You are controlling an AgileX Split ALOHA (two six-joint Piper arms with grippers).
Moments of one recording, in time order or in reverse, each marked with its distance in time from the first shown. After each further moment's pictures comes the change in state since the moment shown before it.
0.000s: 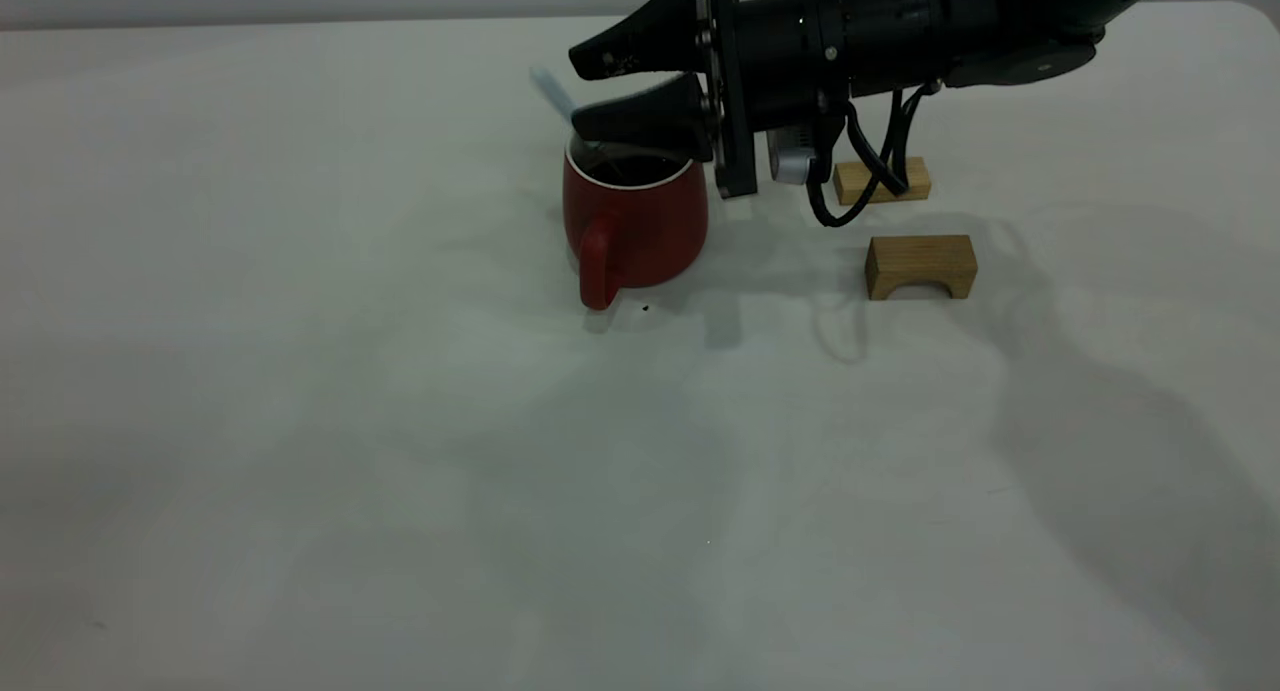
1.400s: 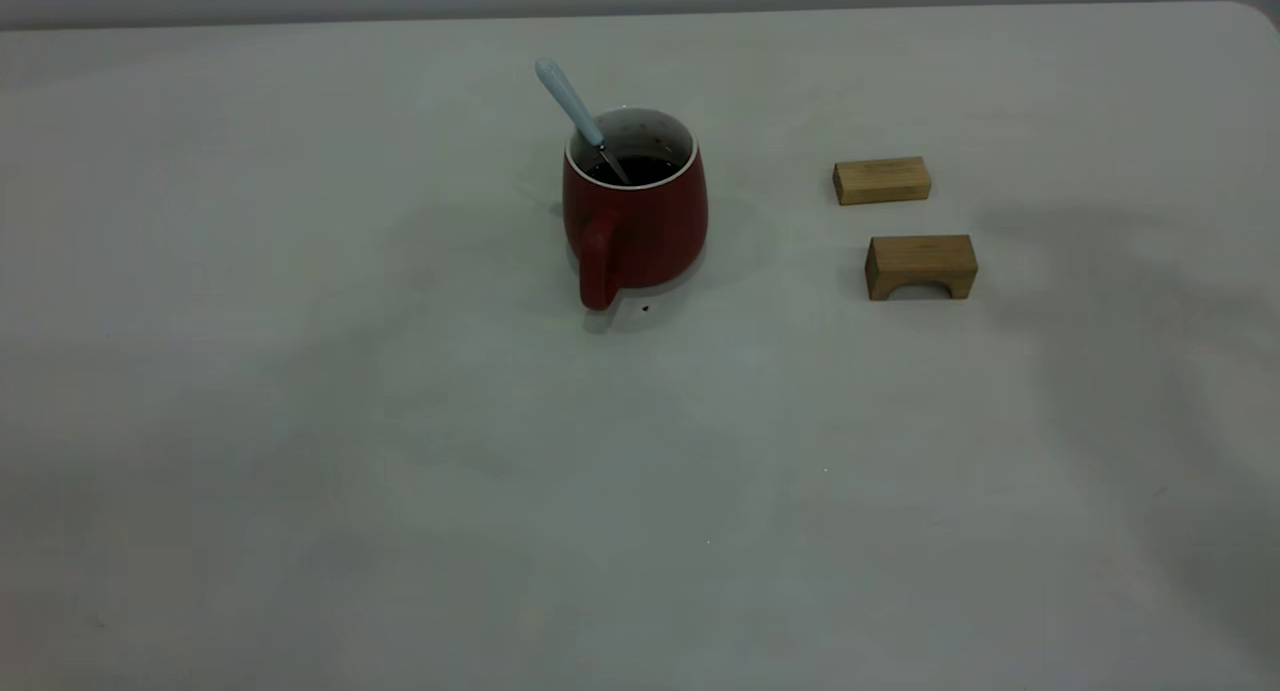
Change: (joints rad) left arm 0.000 0.000 0.000 0.000 0.000 0.000; right arm -0.021 -1.139 0.044 -2.003 0.087 0.110
